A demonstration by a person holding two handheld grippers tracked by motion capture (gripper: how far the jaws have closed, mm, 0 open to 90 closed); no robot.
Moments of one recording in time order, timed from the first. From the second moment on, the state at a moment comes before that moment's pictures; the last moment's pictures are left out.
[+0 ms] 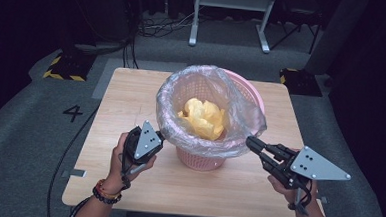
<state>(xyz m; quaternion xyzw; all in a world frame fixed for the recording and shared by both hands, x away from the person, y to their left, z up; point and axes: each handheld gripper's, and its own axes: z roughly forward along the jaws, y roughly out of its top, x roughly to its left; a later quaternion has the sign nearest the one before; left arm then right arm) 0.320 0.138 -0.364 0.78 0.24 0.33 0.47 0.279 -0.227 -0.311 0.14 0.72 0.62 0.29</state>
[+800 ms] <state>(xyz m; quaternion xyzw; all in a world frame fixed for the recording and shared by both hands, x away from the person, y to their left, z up) 0.306 0.154 -0.360 0.74 0.23 0.30 0.55 0.277 -0.240 -0.331 0.17 0.72 0.57 0.35</state>
